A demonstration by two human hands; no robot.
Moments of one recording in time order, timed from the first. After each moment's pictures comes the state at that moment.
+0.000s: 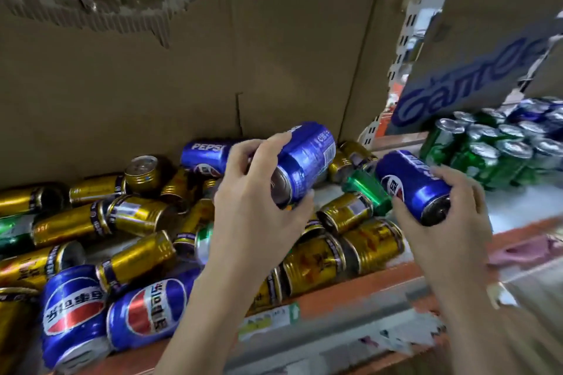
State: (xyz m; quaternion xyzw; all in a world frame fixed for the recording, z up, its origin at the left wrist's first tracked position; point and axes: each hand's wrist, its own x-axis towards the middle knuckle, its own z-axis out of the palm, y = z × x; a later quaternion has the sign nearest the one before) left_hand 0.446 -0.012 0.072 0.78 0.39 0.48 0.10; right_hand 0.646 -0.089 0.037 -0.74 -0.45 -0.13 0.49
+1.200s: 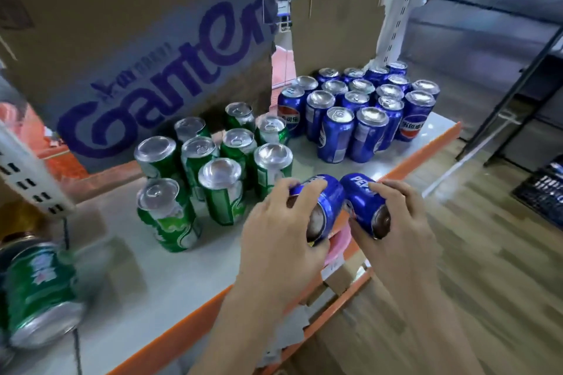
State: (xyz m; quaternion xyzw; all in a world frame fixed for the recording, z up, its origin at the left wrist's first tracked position) left_hand 1.011 -0.105 0.016 0.90 0.27 0.31 0.15; right_hand 1.145 -0.206 -0.022 -0.80 -0.41 -0.18 0.41
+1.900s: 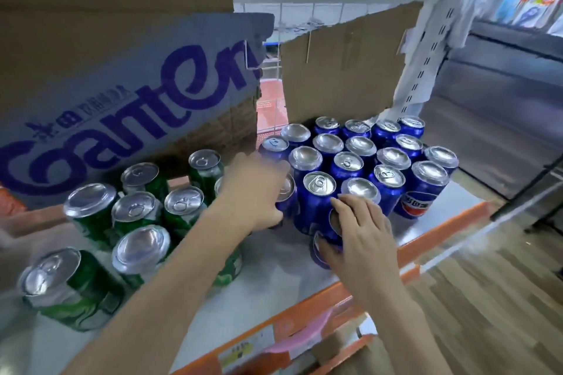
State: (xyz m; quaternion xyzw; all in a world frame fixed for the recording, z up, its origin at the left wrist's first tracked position) left_hand 1.173 0.022 0.057 0.94 0.31 0.05 -0.12; right_hand 1.297 -0.117 -0.019 -0.78 -0.55 -0.20 0.22
